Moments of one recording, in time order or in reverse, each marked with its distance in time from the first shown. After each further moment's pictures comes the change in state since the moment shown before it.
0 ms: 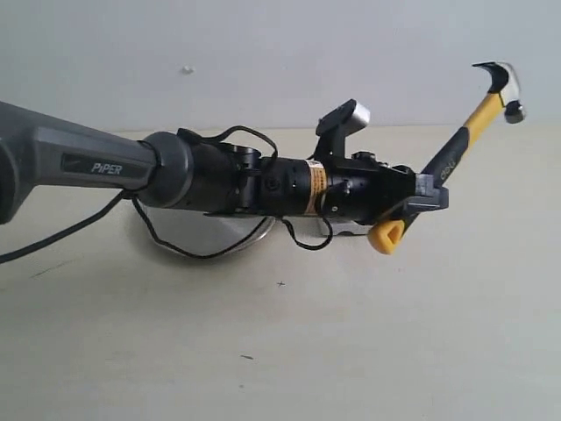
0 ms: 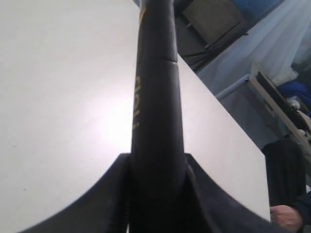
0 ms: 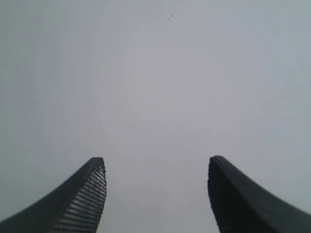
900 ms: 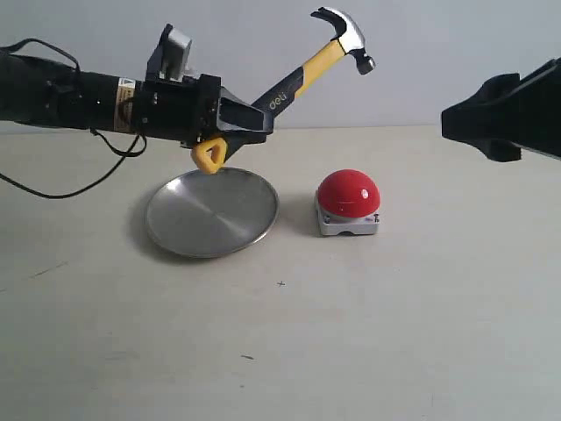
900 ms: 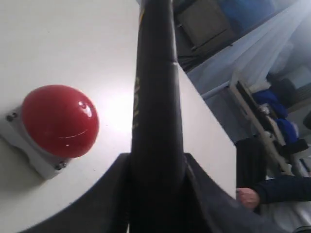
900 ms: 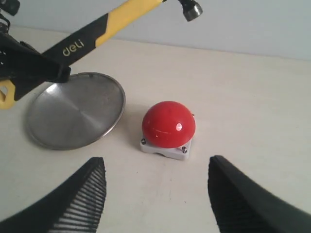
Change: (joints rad) left arm 0.490 -0.122 0.001 0.484 -0.413 -0.364; right arm 0.000 -0.053 0.000 0.000 0.755 -0.013
